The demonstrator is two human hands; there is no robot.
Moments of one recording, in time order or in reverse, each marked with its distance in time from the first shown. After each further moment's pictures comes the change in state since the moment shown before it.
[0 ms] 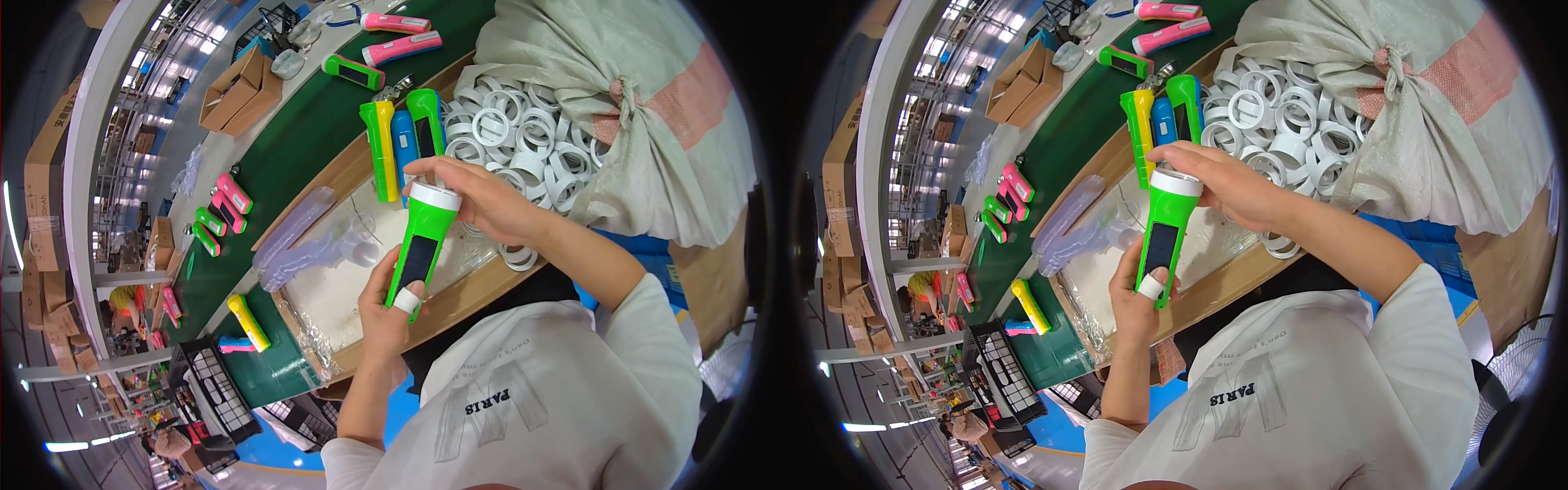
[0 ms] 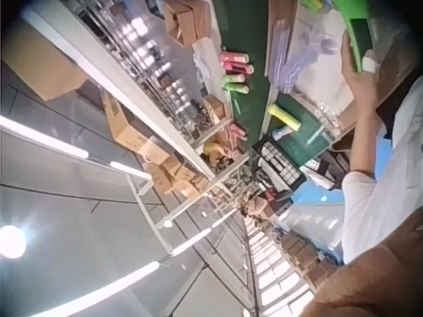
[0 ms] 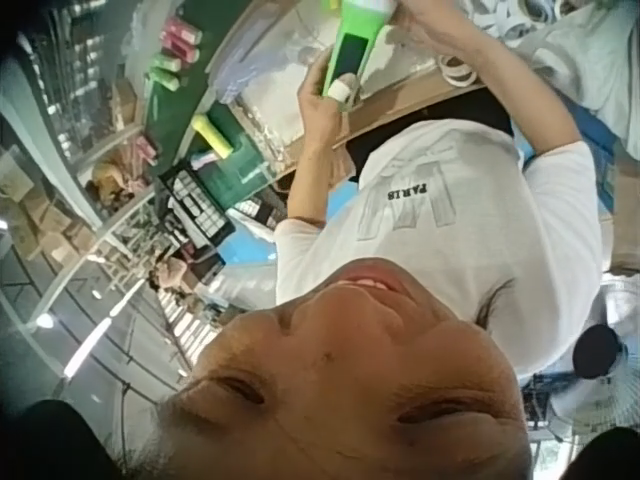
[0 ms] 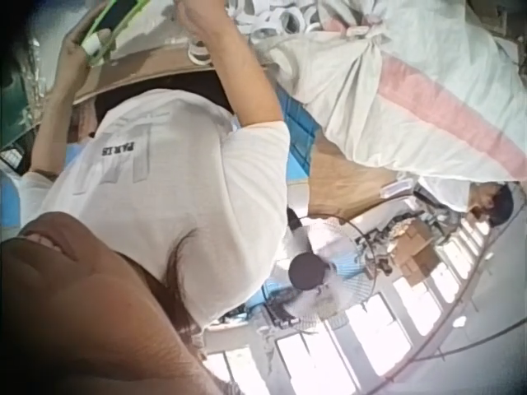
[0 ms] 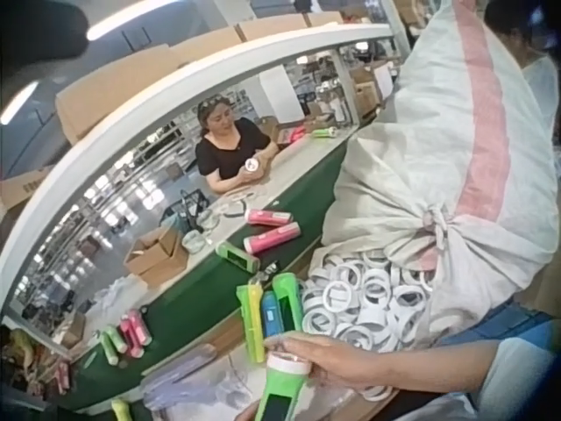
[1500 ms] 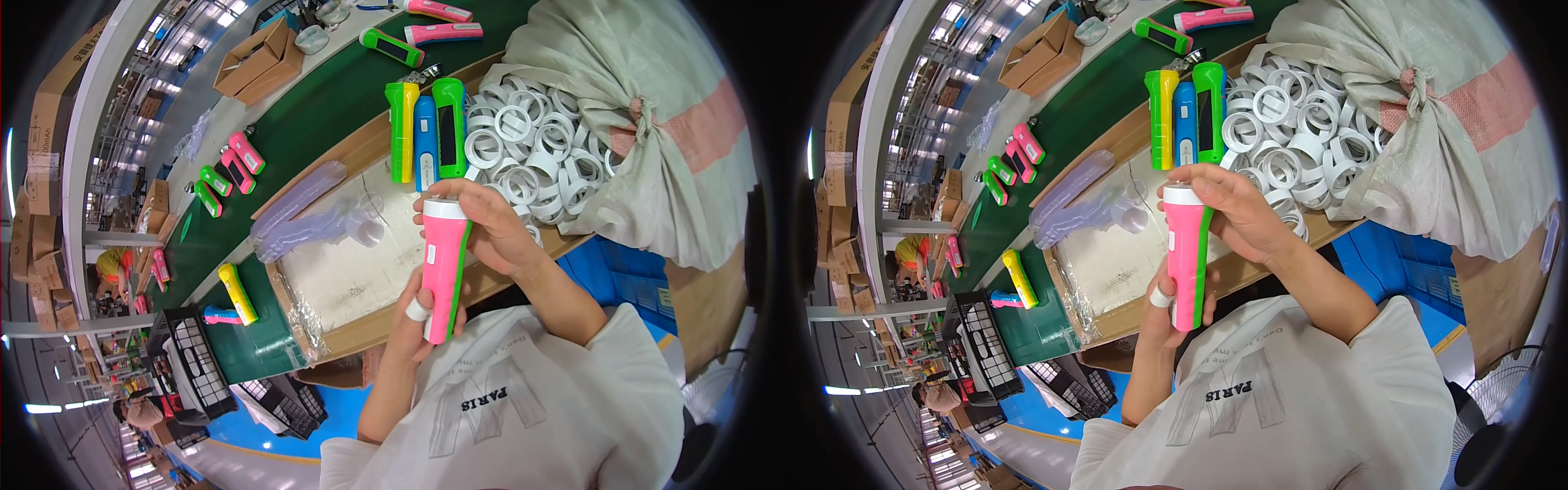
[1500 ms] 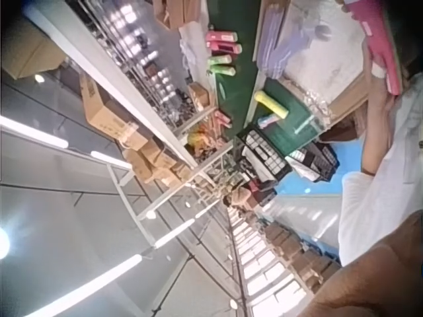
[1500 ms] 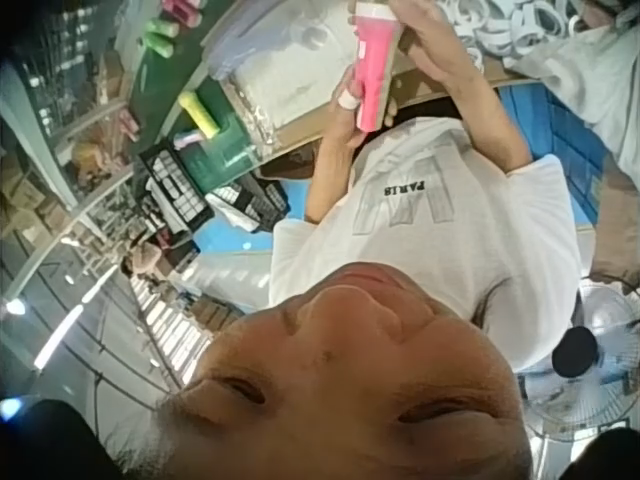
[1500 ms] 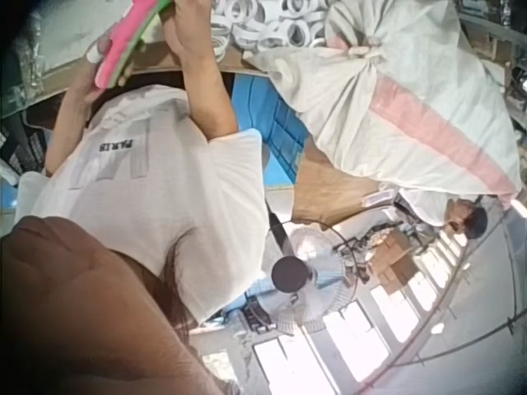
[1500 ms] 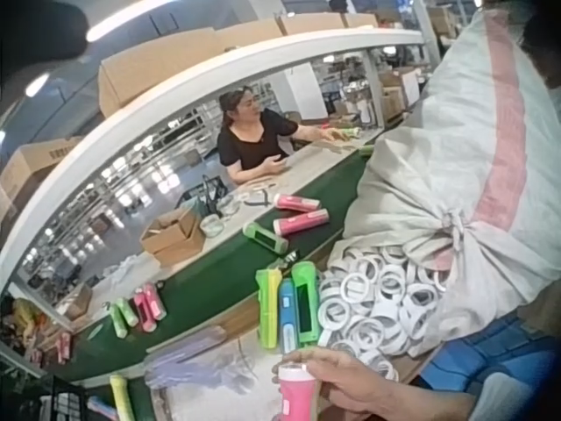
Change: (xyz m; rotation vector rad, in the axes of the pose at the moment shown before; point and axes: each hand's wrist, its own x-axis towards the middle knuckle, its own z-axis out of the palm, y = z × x) left_hand -0.032 -0.023 0.014 -0.656 -0.350 -0.151; right_hand -0.017 0.043 0.010 0.291 -0.074 -0.032
